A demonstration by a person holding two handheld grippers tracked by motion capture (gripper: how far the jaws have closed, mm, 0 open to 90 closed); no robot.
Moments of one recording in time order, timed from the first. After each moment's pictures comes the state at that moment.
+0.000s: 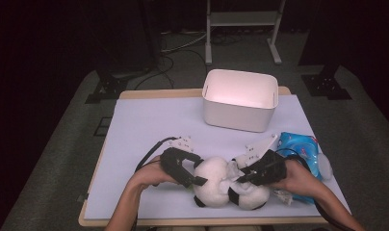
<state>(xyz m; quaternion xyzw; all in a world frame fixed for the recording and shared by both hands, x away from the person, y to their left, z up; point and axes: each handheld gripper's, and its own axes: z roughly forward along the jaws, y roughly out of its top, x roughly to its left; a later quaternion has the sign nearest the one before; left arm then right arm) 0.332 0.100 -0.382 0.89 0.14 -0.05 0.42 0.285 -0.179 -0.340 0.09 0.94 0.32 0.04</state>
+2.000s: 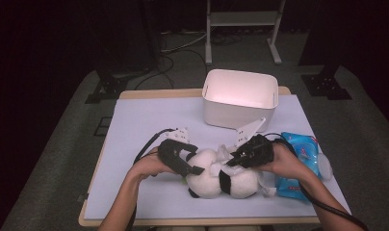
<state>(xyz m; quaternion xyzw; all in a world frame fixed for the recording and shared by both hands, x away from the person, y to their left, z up) 0.355 0.107 -0.379 0.89 0.14 -0.03 0.42 0.327 -0.160 -0.337 0.10 0.93 0.34 0.05</state>
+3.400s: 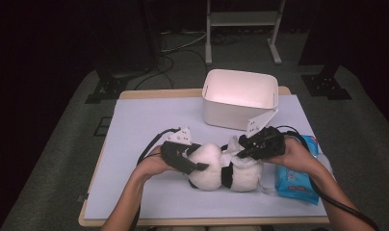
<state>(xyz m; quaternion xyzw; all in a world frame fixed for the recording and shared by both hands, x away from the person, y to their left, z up) 0.347 0.100 -0.375 0.89 0.11 0.02 0.45 0.337 -0.187 -0.322 0.13 0.93 0.33 0.06</state>
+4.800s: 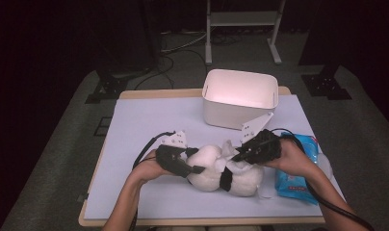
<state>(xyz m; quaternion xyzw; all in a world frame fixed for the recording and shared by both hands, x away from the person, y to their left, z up) 0.336 0.112 -0.374 0.88 0.13 0.01 0.45 0.323 -0.172 -0.313 0.10 0.94 0.33 0.07</state>
